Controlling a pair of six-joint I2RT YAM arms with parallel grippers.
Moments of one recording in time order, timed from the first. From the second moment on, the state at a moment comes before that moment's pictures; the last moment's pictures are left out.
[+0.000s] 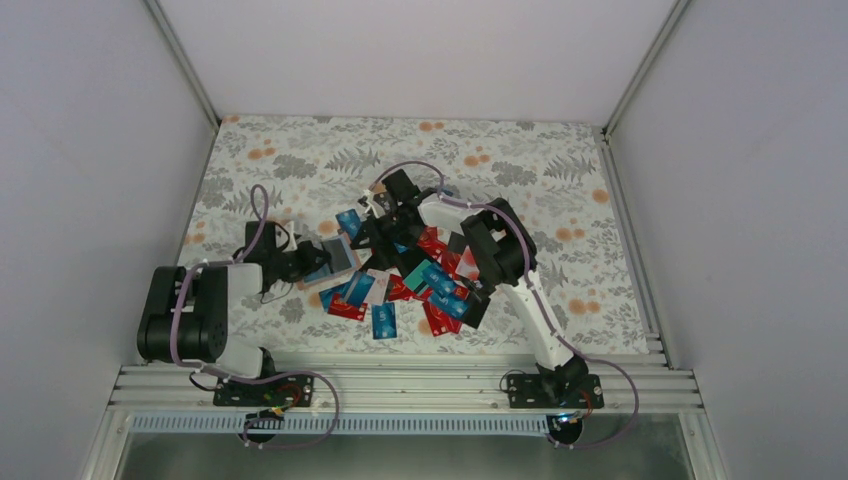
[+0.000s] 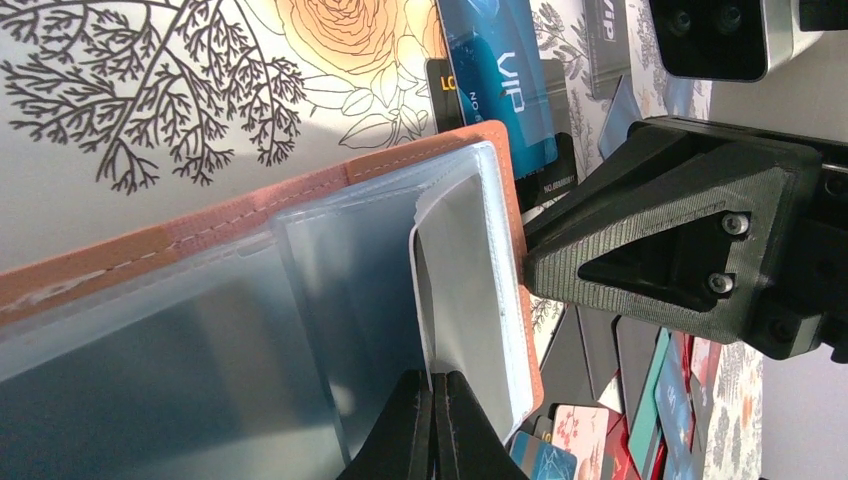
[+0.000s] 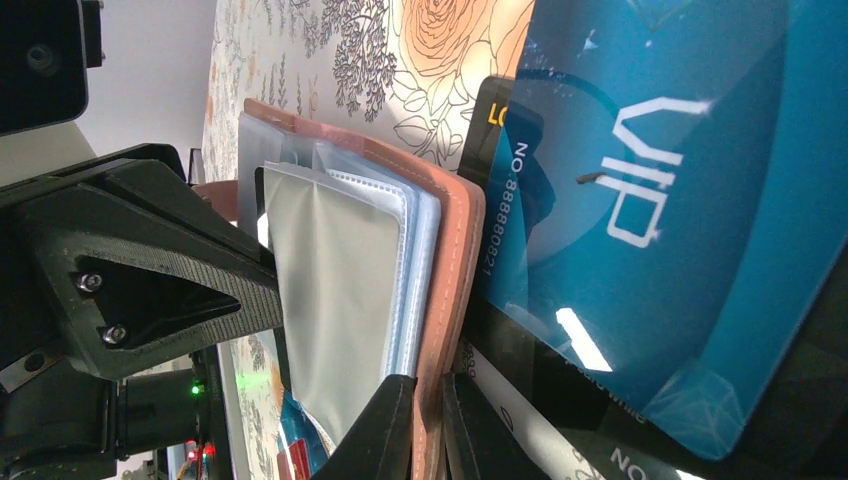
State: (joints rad) left arm 0.02 1.49 0.43 0.16 0.66 -0.53; right arm 0.68 2.47 1.80 -0.37 -0.95 0.34
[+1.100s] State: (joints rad) left arm -0.07 1.35 0.58 -0.24 0.44 -0.48; right arm 0.68 2.42 1.74 -0.38 -0.91 0.33
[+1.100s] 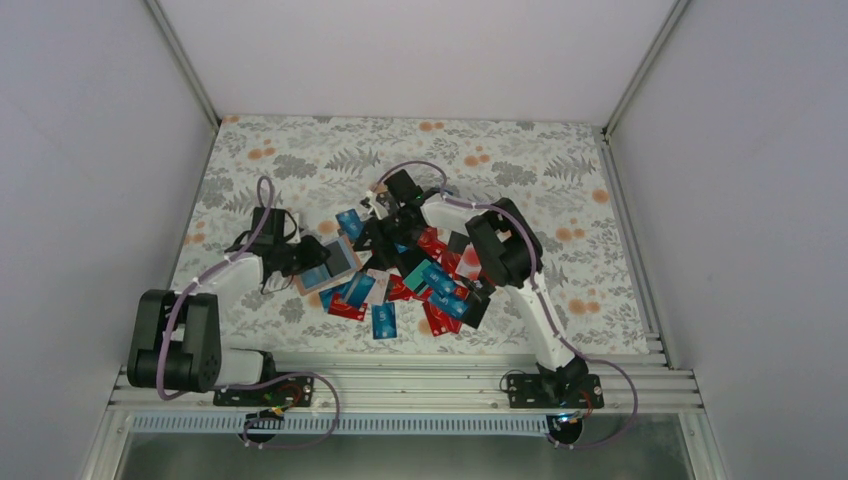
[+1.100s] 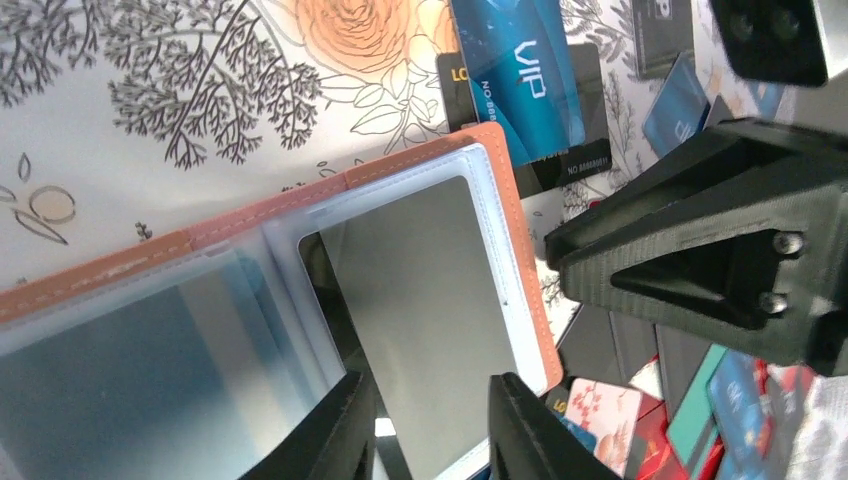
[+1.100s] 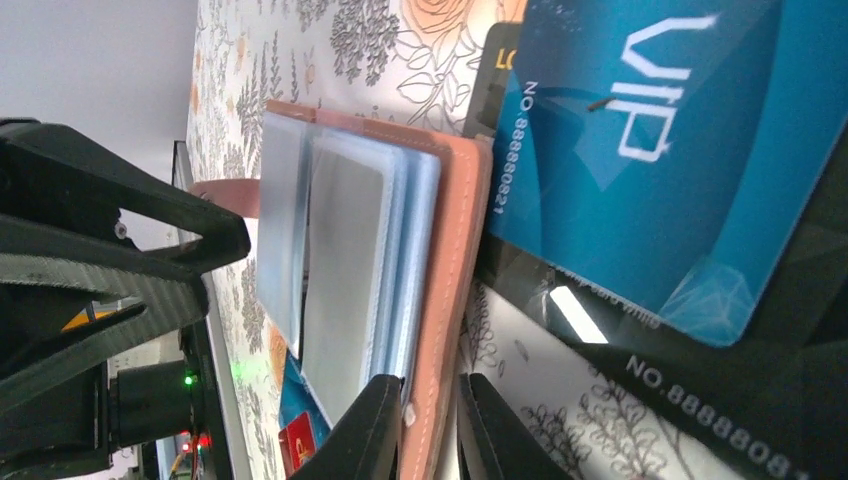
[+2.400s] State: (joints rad) left arm -0.14 1.44 0.57 -0.19 0.34 -0.48; right arm 0.72 2.39 1.72 -0.39 -0.95 0.33
